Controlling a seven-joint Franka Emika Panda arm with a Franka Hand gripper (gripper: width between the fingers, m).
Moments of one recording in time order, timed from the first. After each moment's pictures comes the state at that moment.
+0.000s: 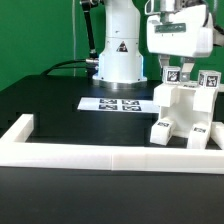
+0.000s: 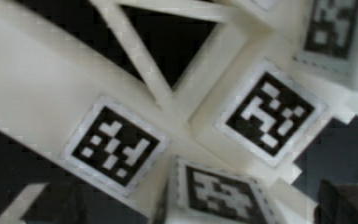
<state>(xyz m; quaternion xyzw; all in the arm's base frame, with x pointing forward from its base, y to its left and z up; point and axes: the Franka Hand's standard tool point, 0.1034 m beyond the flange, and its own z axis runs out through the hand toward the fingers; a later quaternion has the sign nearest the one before) 0.486 0.069 0.106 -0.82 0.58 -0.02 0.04</state>
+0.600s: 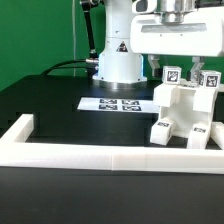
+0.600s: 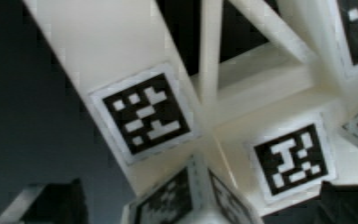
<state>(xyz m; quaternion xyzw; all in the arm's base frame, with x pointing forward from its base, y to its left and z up) 0.485 0.069 0.106 -0.93 0.37 -0.03 0.03</state>
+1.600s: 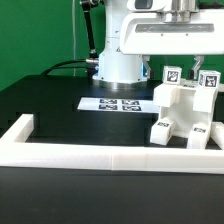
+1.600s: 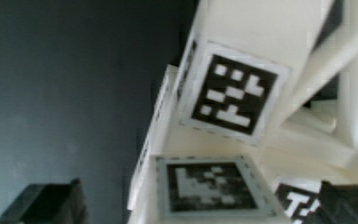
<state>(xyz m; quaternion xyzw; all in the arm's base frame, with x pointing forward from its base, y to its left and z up) 0.486 0.063 0.106 -1.00 -0.01 -0.04 0.02</state>
